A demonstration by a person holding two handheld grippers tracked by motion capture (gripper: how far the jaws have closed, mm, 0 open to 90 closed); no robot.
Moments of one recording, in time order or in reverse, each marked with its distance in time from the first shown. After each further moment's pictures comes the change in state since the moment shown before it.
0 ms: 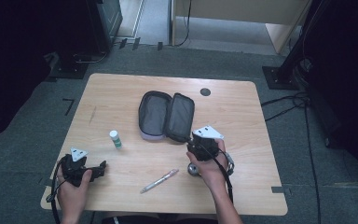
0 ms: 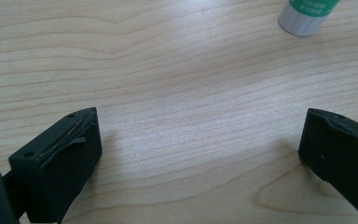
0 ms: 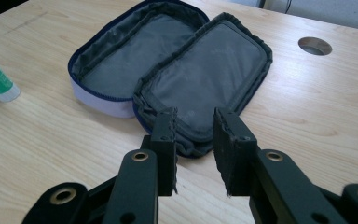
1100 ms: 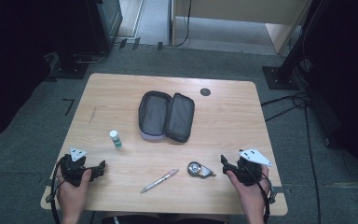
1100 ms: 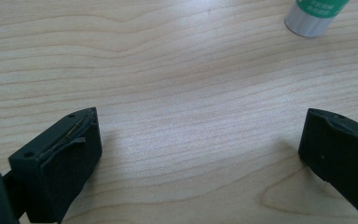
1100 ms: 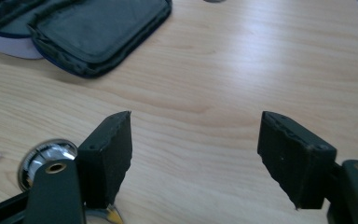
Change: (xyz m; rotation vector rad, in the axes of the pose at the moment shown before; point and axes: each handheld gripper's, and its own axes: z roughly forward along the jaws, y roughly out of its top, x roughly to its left) left arm 0.001 0.000 0.000 0.003 0.011 -0.009; right arm -0.081 -0.072 -0.075 -0.001 -0.133 0.079
